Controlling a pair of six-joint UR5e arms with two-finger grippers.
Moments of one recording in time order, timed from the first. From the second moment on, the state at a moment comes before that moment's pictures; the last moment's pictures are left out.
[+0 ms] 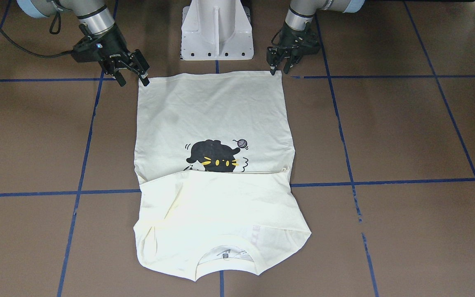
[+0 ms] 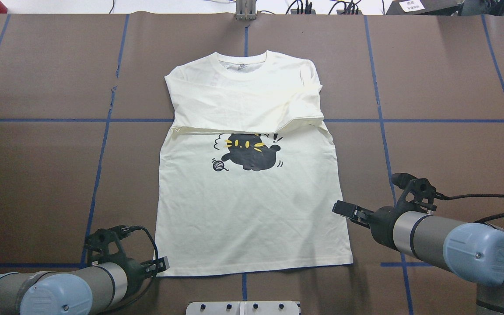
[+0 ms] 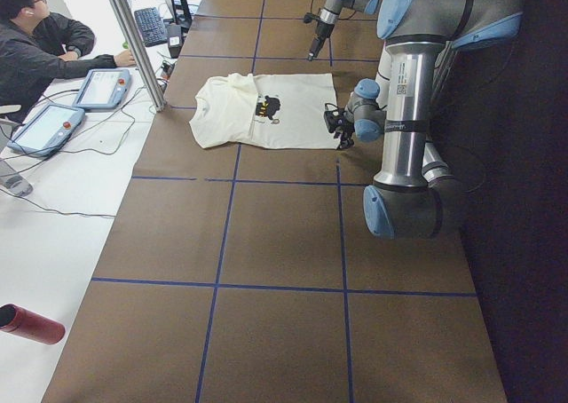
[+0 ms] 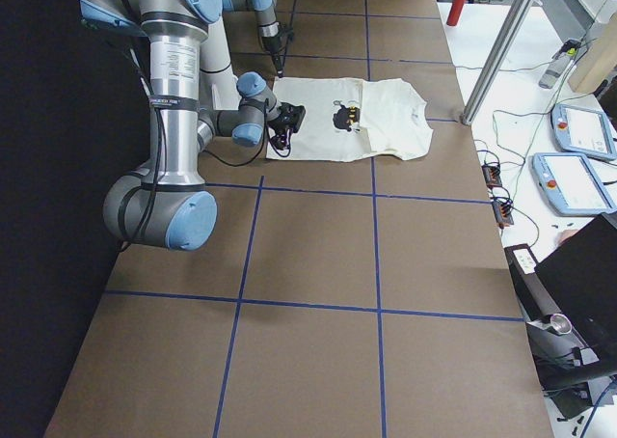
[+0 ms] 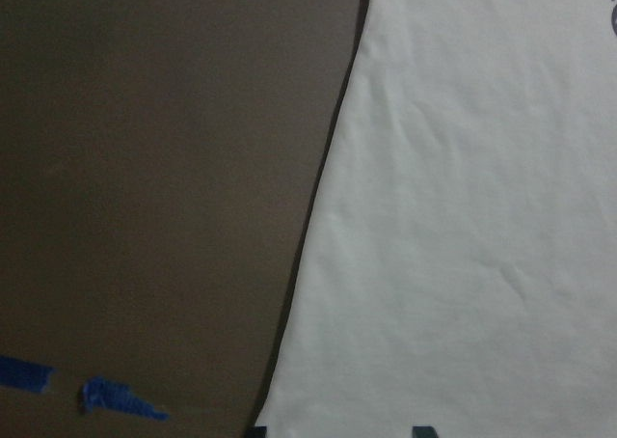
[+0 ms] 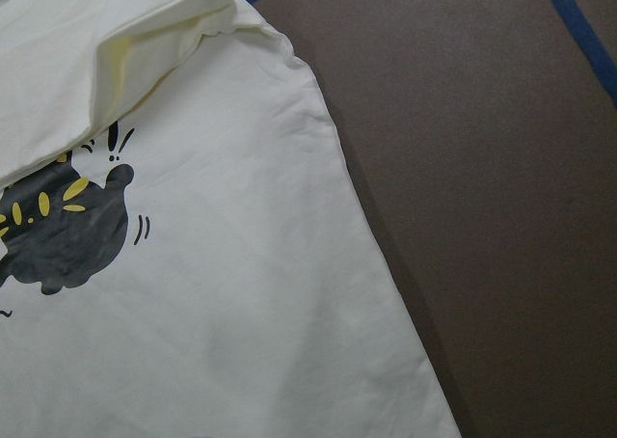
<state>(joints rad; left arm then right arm) -0.07 -1.65 -2.06 -1.95 -1.42 -1.80 0.26 -1.63 2.14 -0.99 1.44 1.77</state>
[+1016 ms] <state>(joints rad) -0.05 -1.66 -2.04 -1.95 -1.42 -1.80 0.26 -1.63 2.14 -0.99 1.43 1.77</state>
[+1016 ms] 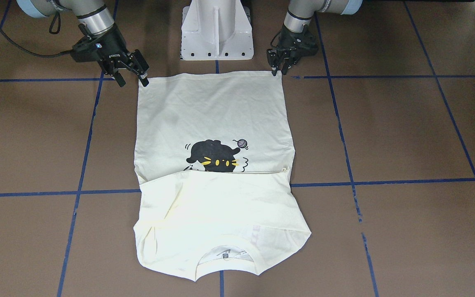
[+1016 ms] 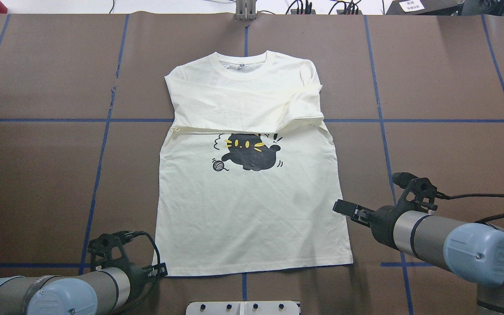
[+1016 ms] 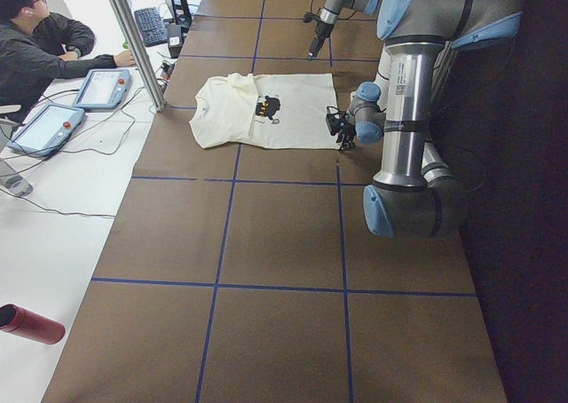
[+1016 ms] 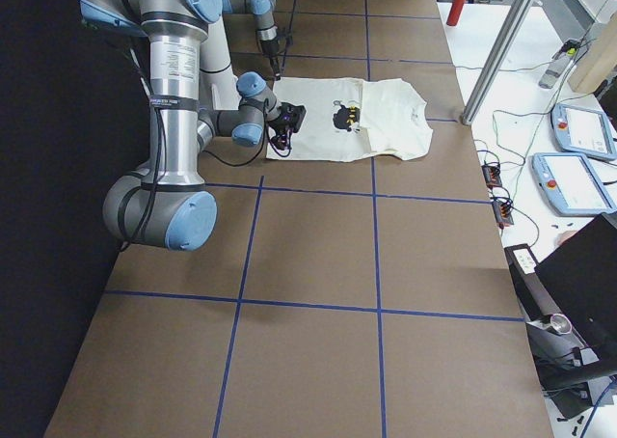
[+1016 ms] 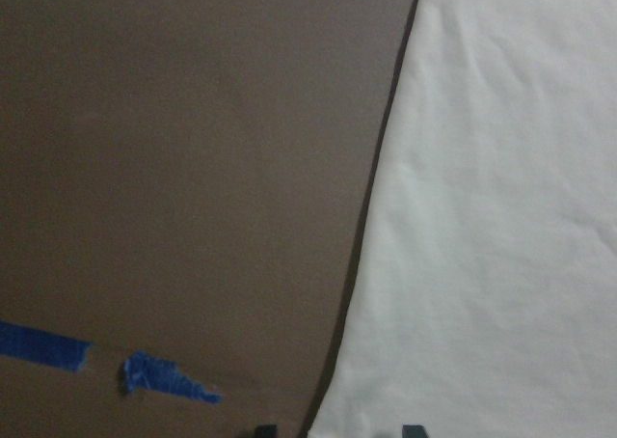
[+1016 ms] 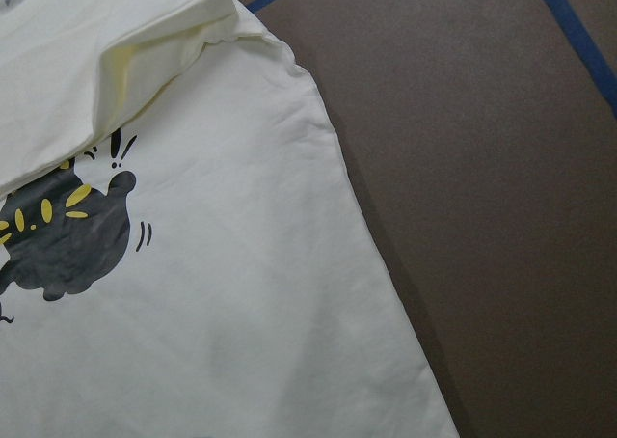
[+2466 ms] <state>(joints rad) -0.05 -1.68 -2.06 -1.96 -1.40 -1.79 0.21 -1.63 2.14 -1.13 1.39 1.92</state>
